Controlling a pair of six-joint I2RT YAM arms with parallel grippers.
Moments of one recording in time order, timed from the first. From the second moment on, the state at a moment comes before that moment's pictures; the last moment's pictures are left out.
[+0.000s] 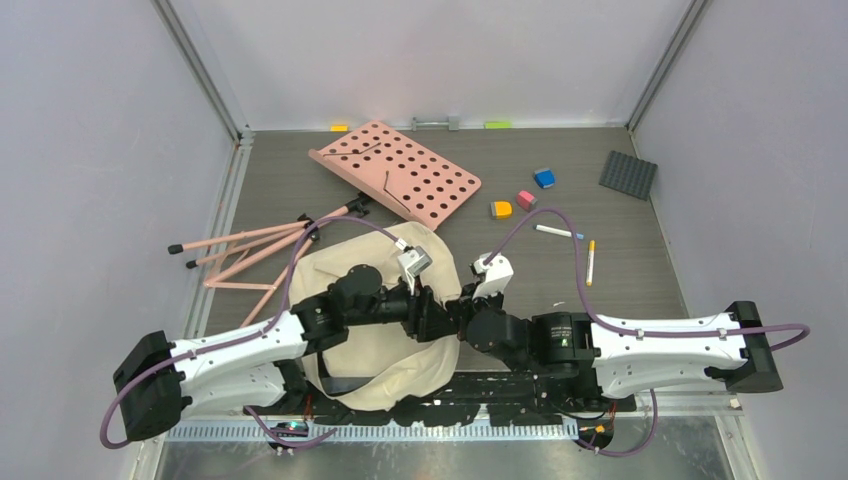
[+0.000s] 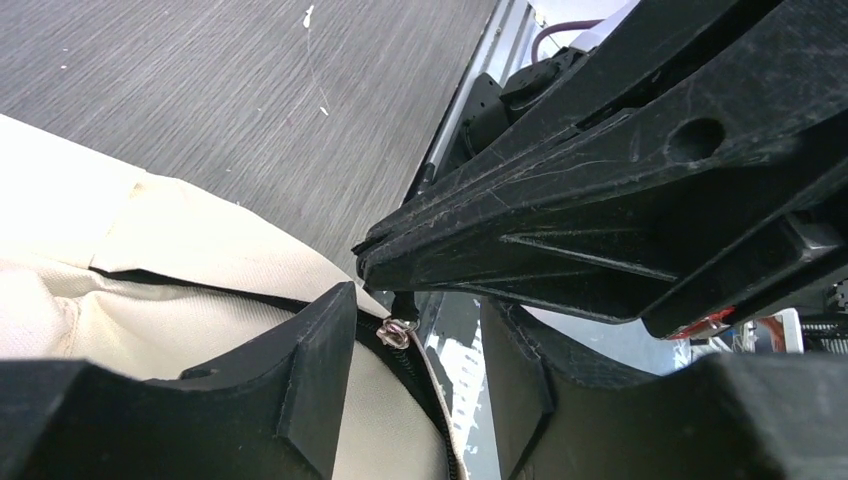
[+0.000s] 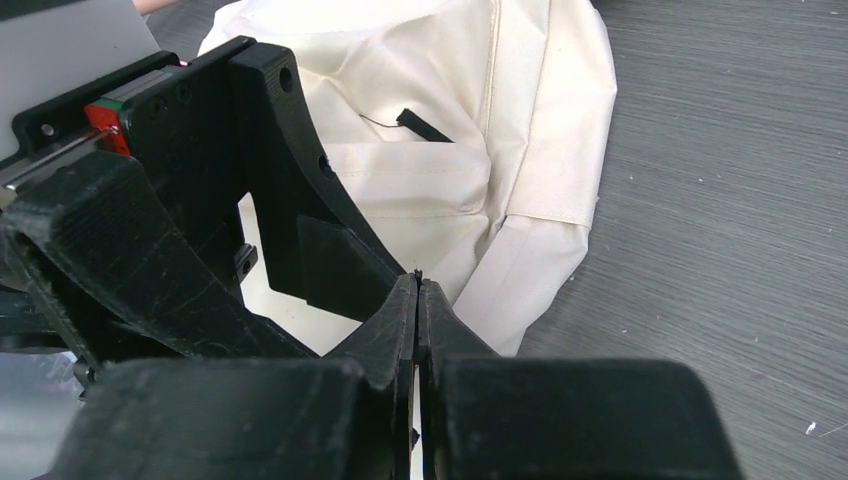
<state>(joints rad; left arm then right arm) -1.03 1.01 0.54 0.21 0.35 -0.58 1.48 1.00 0.81 -0.42 0.82 0.83</state>
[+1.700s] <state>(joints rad) -1.07 0.87 0.38 0.17 0.18 -0.63 1.17 1.19 0.57 -0.13 0.46 1.20</state>
